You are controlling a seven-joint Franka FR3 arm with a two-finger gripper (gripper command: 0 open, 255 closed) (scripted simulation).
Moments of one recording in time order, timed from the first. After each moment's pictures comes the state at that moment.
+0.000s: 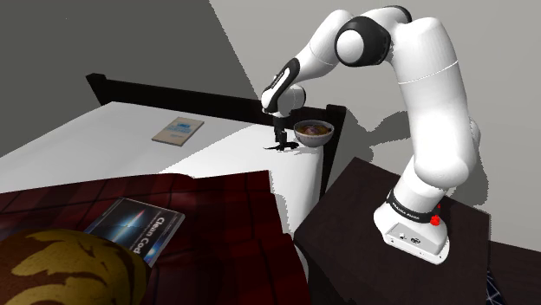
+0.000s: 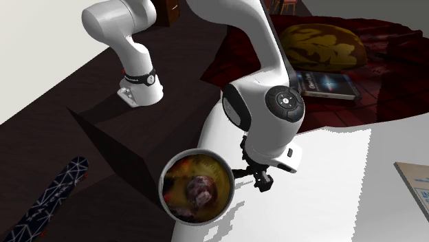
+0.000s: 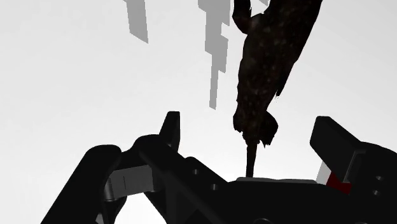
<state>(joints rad) -0.02 0.63 -0.18 -1.93 0.35 2.39 -1.34</state>
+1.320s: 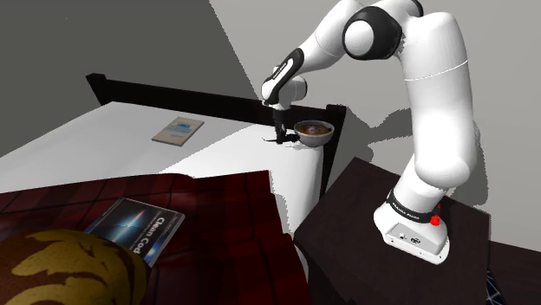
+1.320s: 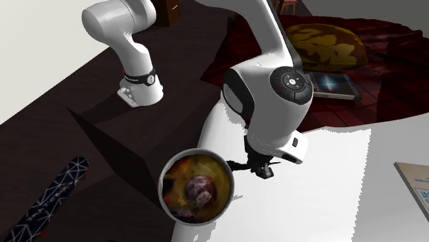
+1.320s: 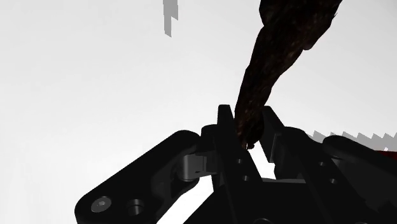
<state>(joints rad) 0.00 0.55 -0.20 -1.95 0.32 2.33 -1.31</state>
